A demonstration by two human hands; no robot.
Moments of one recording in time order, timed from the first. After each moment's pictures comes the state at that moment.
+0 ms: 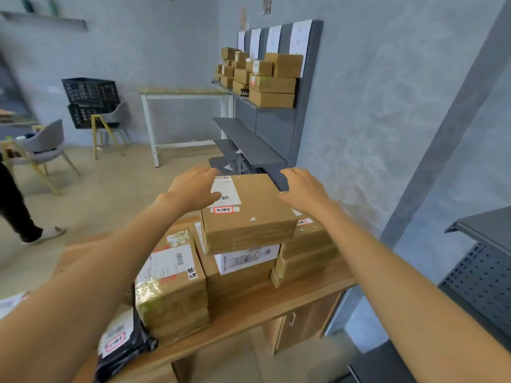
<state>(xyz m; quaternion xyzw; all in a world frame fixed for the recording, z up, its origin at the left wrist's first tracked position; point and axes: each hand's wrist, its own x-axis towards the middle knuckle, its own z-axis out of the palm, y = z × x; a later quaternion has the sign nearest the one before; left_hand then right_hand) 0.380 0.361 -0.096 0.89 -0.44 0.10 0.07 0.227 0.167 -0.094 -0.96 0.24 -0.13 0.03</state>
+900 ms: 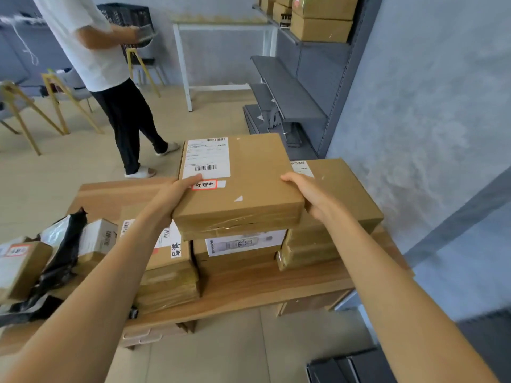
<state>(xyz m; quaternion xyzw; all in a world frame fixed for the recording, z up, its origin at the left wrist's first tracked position) 0.426 0.328 -0.227 0.72 0.00 -0.27 0.64 0.299 0.068 -0.209 -0.69 0.31 0.01 0.65</state>
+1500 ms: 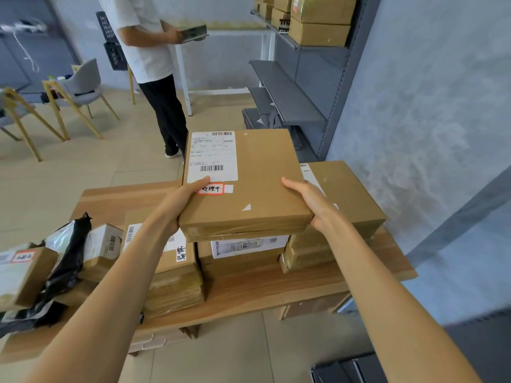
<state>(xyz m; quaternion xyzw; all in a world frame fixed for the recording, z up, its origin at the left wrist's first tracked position) 0.406 0.329 -0.211 0.68 -0.01 -0.30 0.67 0.288 0.081 -0.213 -0.63 0.30 -0.03 0.72</state>
